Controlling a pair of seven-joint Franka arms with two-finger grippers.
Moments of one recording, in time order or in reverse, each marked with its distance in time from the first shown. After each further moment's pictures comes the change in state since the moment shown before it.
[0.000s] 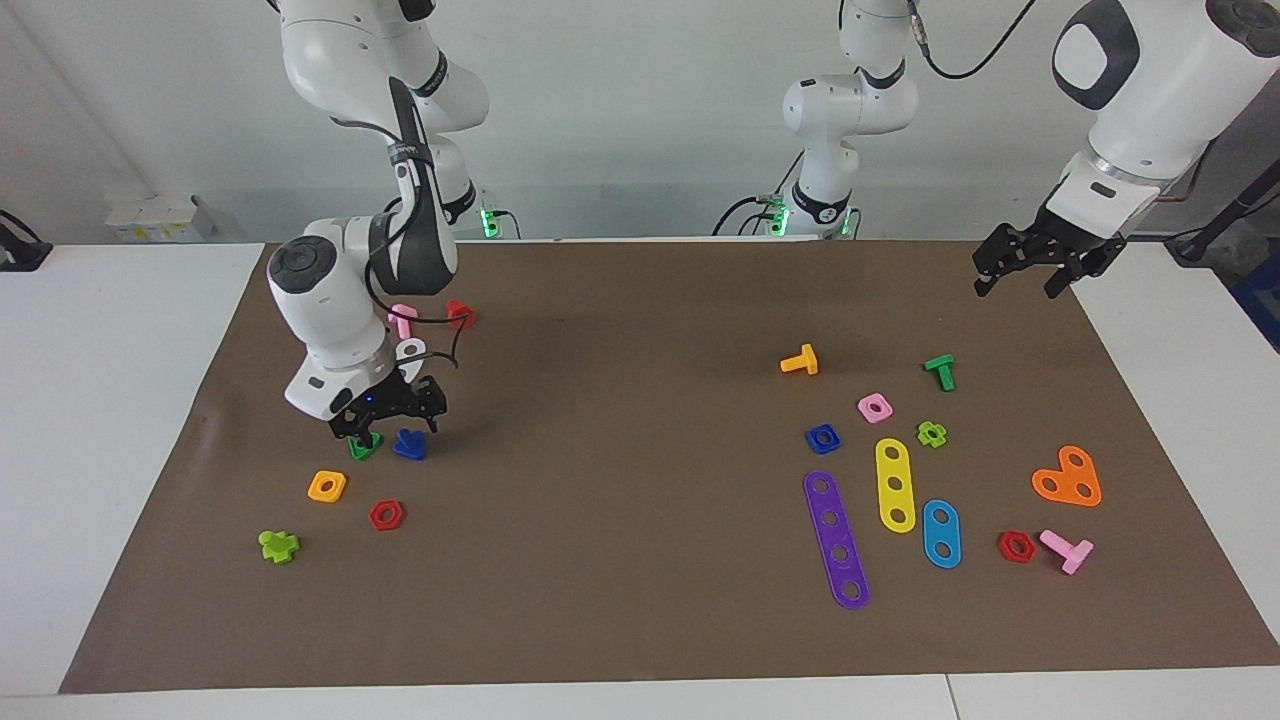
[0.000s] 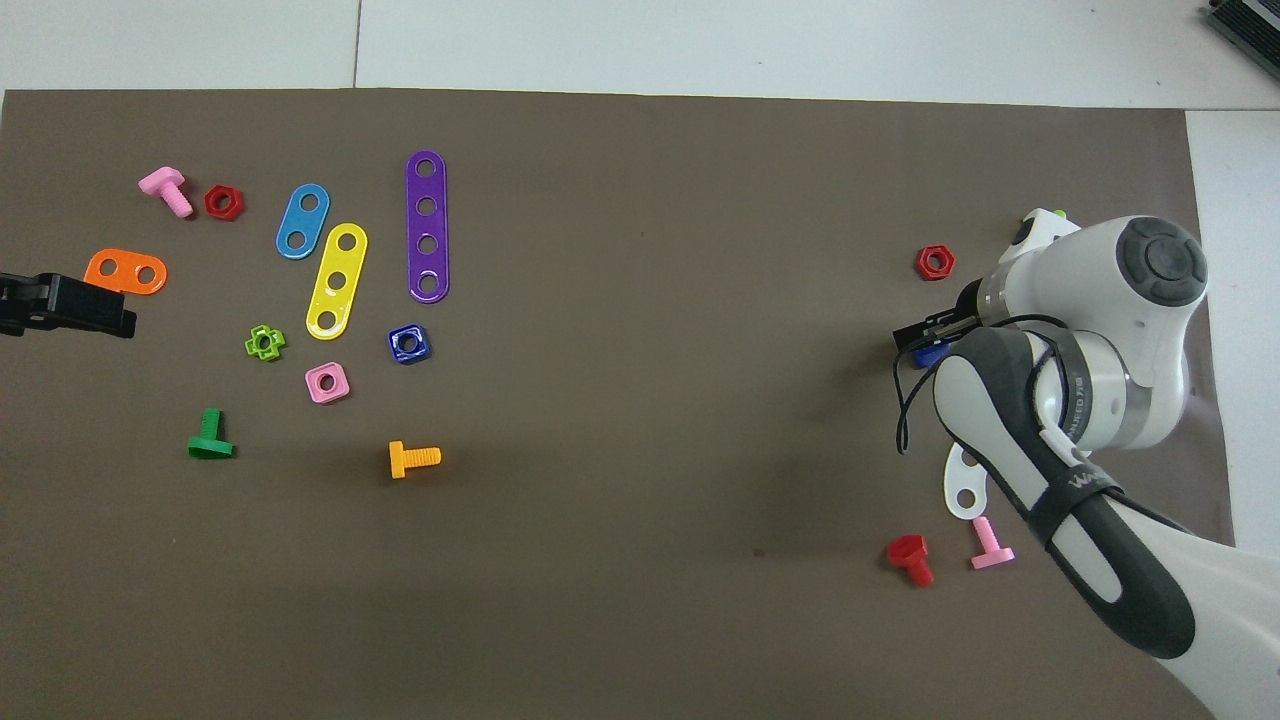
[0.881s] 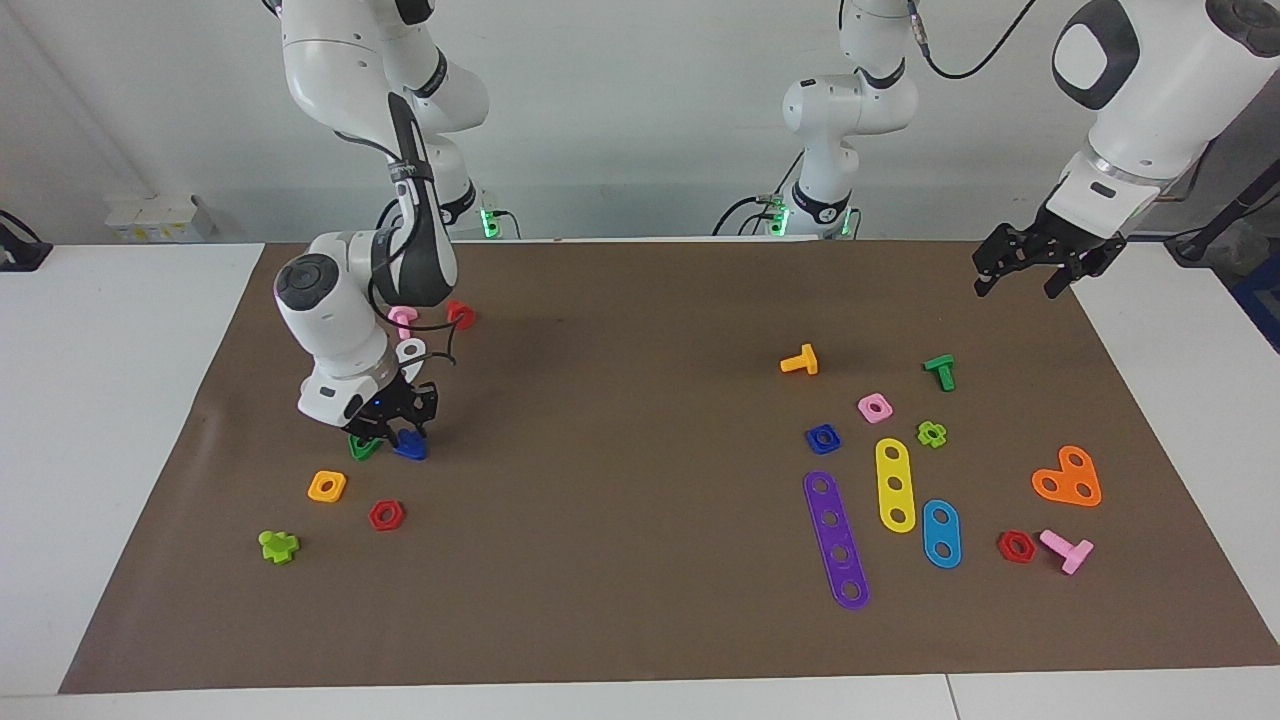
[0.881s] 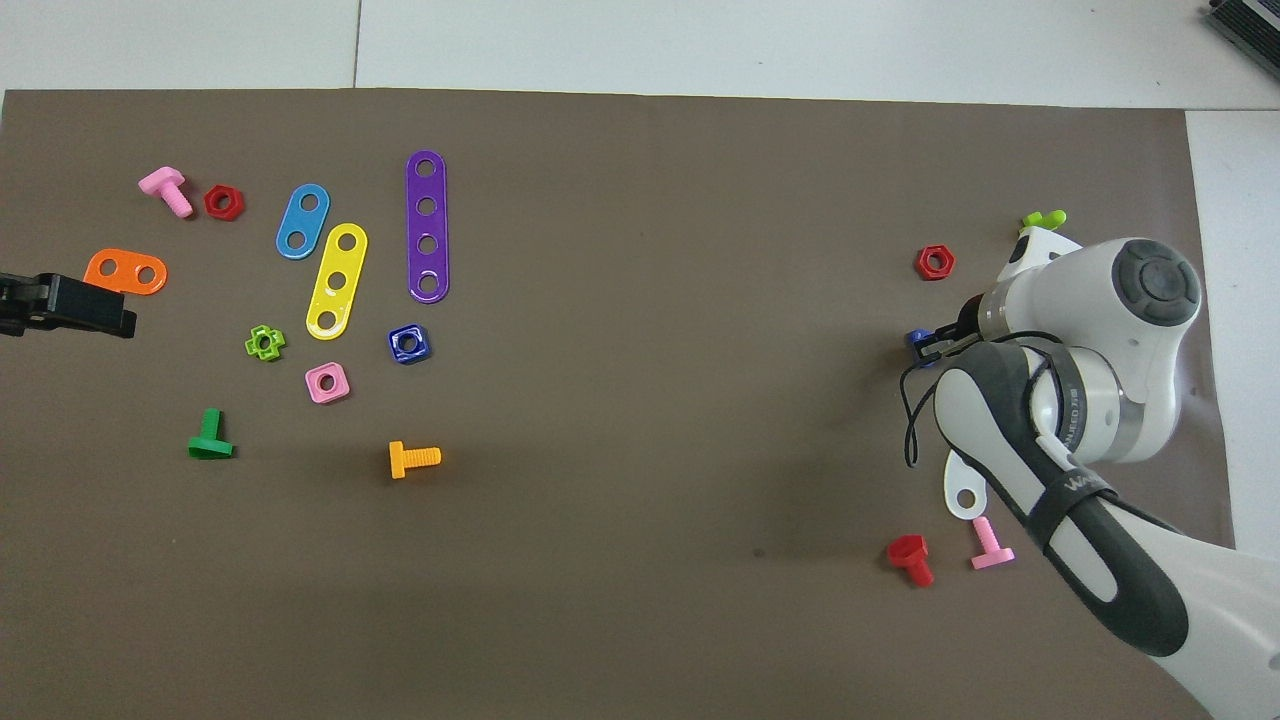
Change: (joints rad) left arm 0.000 0.000 0.000 0.000 0.000 0.000 0.000; right arm -0.014 0.000 0.000 -0.054 0.001 0.062 -0.053
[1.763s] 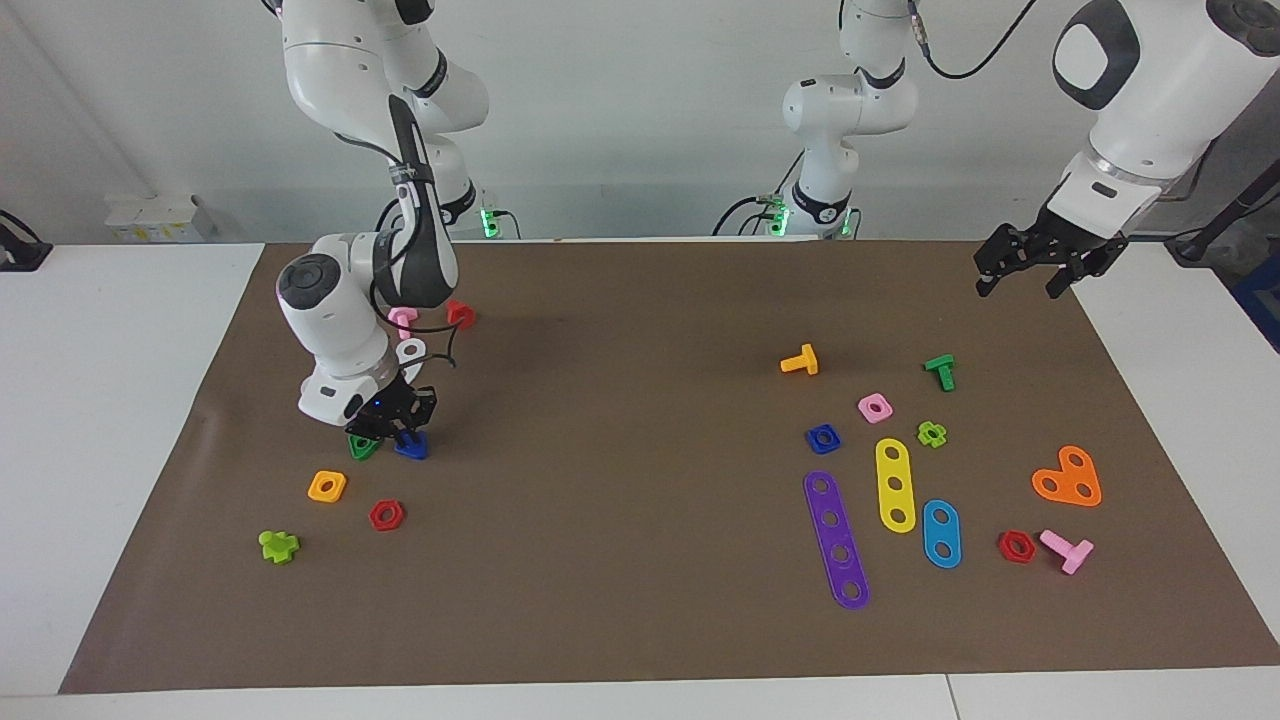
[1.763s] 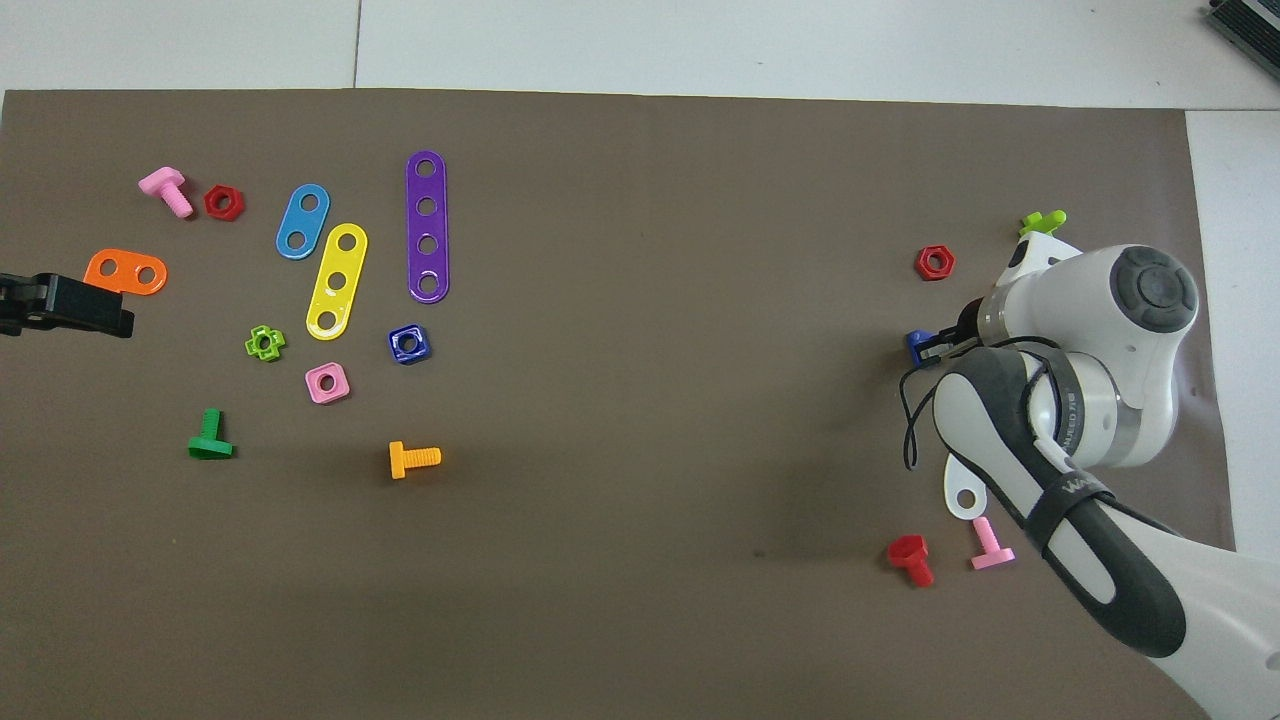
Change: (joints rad) left arm 0.000 0.000 0.001 0.000 0.005 0.002 0.000; right arm -0.001 -0.001 0.000 -0.013 0.000 0.010 0.000
